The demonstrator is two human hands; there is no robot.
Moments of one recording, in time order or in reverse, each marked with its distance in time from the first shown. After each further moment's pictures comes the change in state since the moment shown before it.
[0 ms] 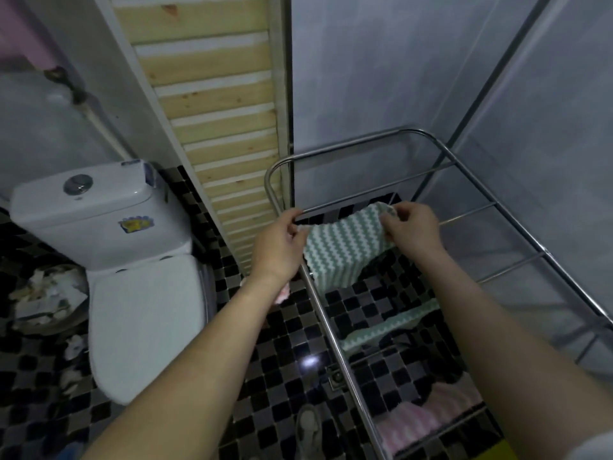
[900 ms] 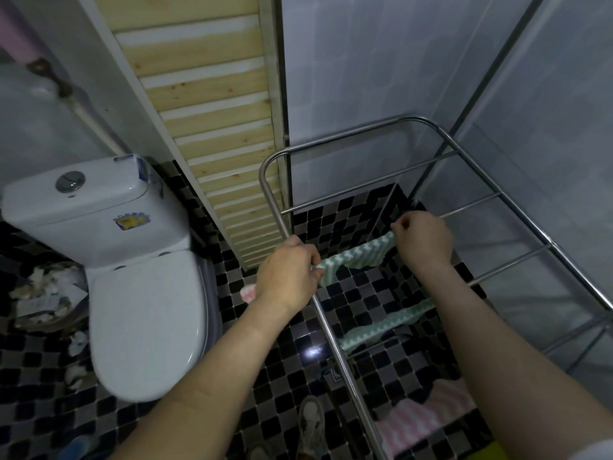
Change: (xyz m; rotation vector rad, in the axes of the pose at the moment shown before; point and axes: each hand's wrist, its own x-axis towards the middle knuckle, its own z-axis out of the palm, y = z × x) left_hand -0.031 0.003 0.011 0.516 -0.185 0.169; right_hand 0.000 0.029 0.009 -0.511 0.116 0.023
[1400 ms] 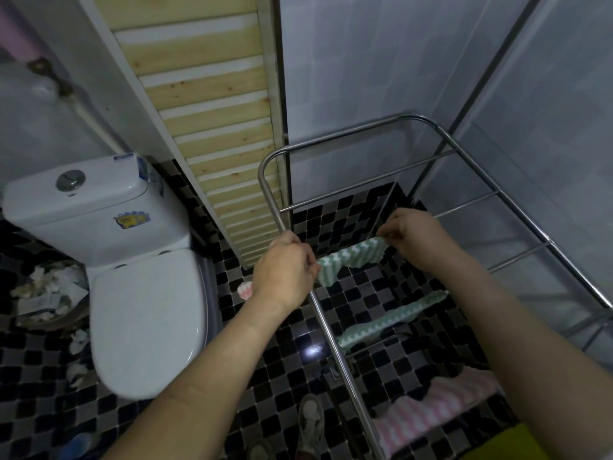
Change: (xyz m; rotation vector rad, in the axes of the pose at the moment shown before) left_hand -0.001 -0.005 0.003 -0.005 0.070 0.000; right_hand 0.007 0.009 -0.021 -0.104 -0.312 -0.551
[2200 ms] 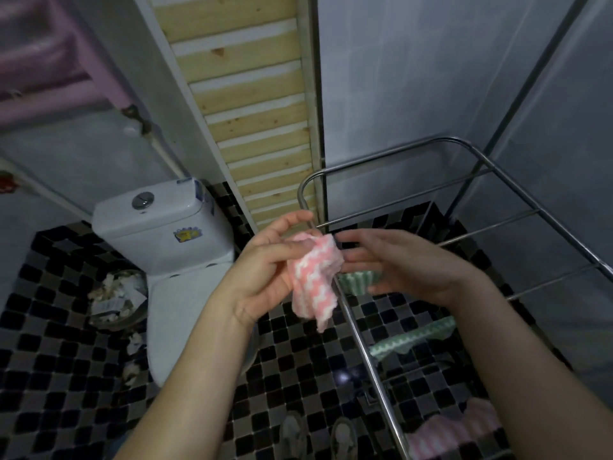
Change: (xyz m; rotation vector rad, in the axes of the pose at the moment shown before) left_hand -0.028 -0.002 -0.107 -1.664 -0.306 -0.183; right_hand -0.042 -0.110 -0.060 1.381 -0.503 0.090
